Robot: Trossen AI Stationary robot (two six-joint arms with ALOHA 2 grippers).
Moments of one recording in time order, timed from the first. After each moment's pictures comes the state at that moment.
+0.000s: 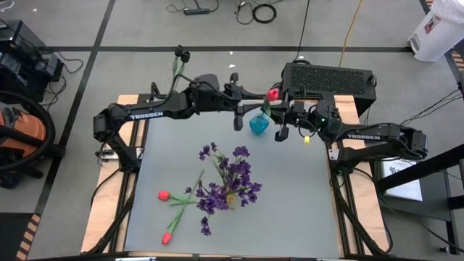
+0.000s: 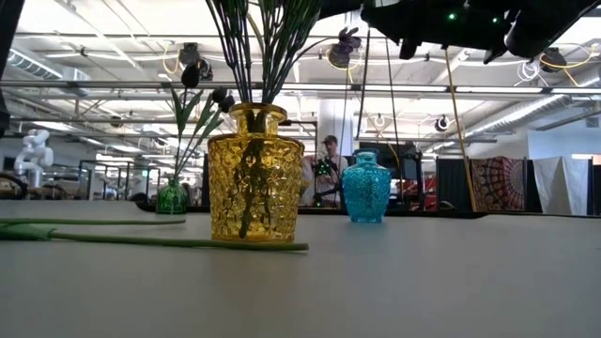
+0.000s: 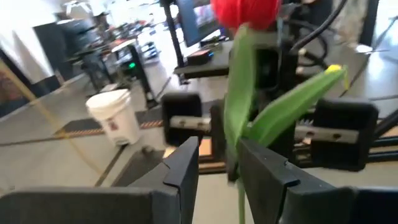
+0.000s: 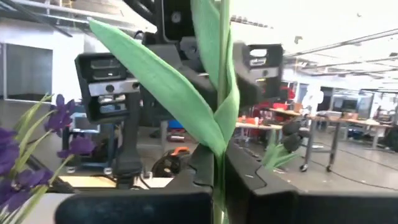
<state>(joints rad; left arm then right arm) 0.27 1.68 1.54 0.06 0.17 0.25 -0.37 1.12 0.59 0.82 -0.18 -0.04</state>
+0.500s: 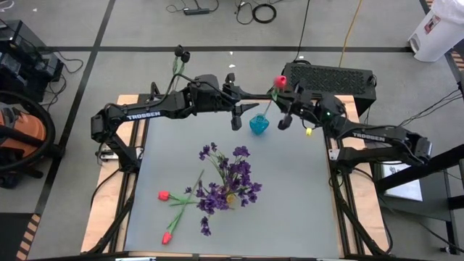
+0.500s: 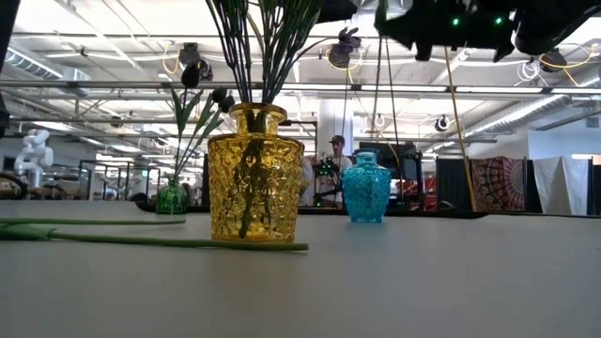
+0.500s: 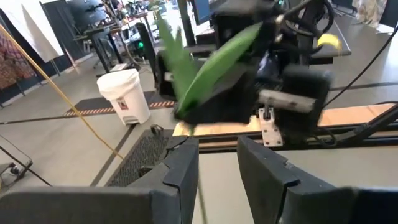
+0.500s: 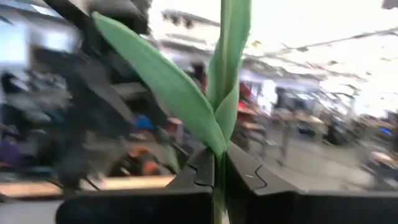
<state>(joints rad) 0.27 1.65 1.54 -0.04 0.10 0.25 -0.48 1.05 0.59 0.74 -0.11 -0.08</state>
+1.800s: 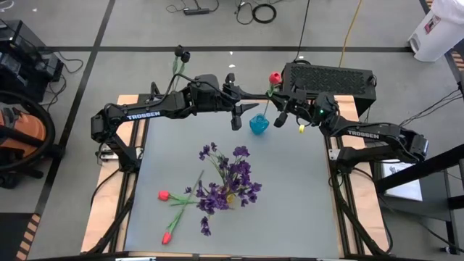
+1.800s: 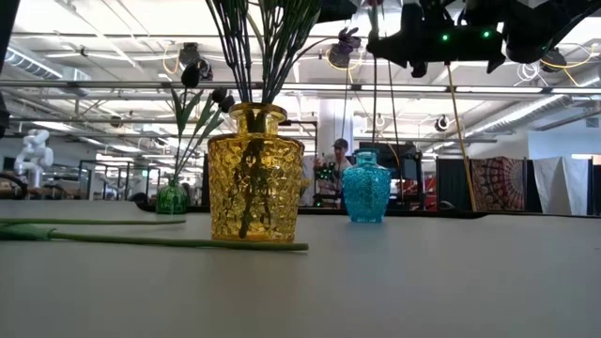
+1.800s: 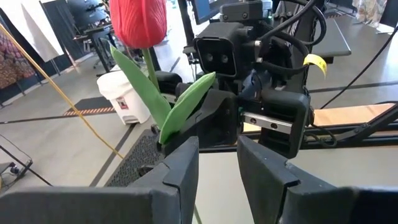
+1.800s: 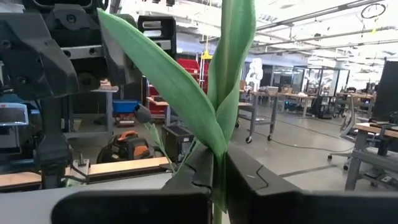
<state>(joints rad) 0.27 1.65 1.54 -0.05 0.10 0.25 -0.52 1.12 0.59 0.74 -0.08 -0.04</state>
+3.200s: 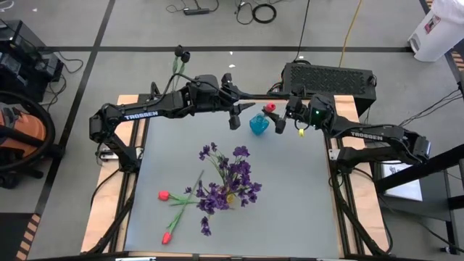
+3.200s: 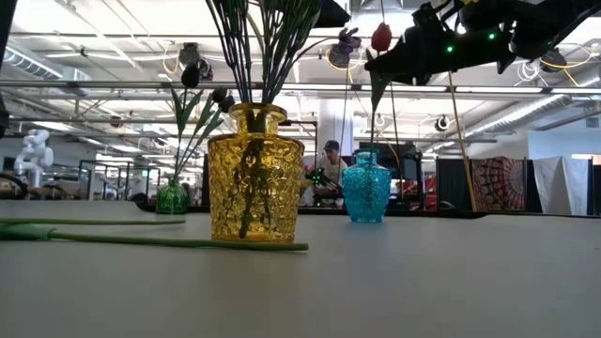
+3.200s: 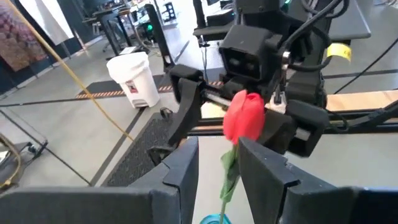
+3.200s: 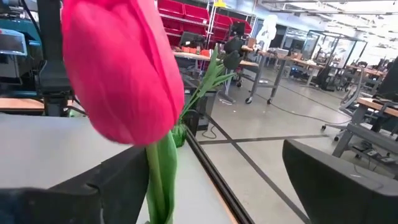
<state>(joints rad) 0.27 1.64 1.54 -0.13 0.04 0.25 -0.50 1.08 0.59 0.48 -0.07 -0.18</state>
